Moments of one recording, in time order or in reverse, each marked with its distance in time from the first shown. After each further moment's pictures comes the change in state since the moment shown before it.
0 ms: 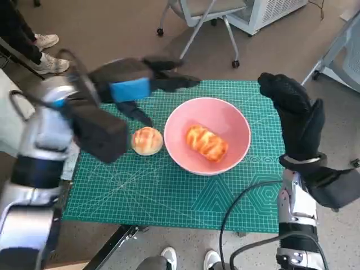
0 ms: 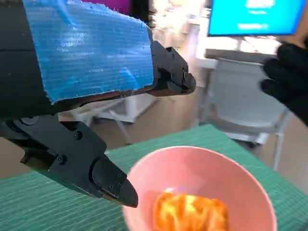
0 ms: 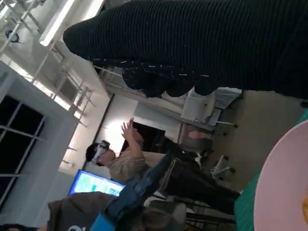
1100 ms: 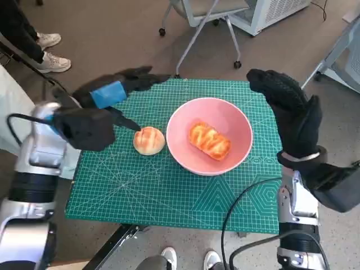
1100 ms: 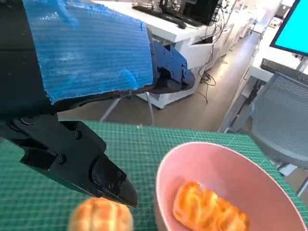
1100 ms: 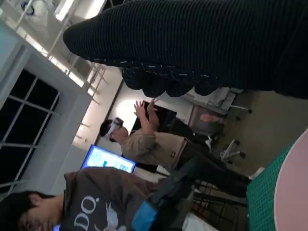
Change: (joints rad) left arm 0.142 -0.042 0.023 0.097 -0.017 0.099 0.141; right arm -0.014 -0.012 0.036 -0.098 0.019 0.069 0.062
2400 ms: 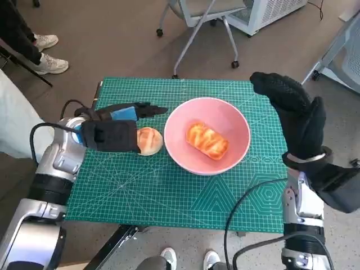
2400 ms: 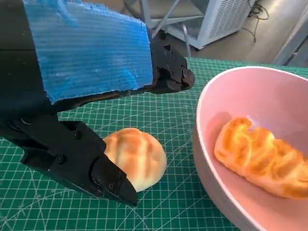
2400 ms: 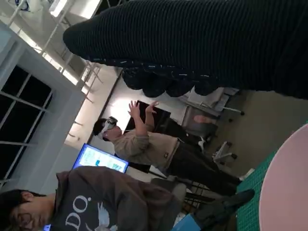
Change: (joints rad) left arm 0.018 -0.010 -0.106 0.142 0.102 0.101 -0.029; right arm 0.011 -0.024 -0.017 0.002 -0.004 0.007 0.006
